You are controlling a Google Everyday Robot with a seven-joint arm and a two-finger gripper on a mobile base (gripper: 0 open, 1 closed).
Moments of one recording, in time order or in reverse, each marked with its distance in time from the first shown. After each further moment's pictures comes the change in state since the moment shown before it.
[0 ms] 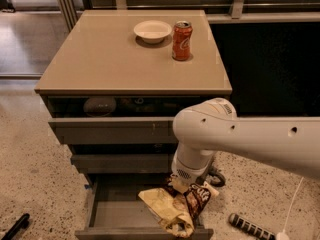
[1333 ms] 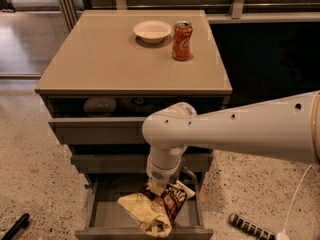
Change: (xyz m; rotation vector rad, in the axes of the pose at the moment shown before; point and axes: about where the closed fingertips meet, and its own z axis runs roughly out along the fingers) arm -0.058 0.020 0.046 -0.068 0.031 -0.109
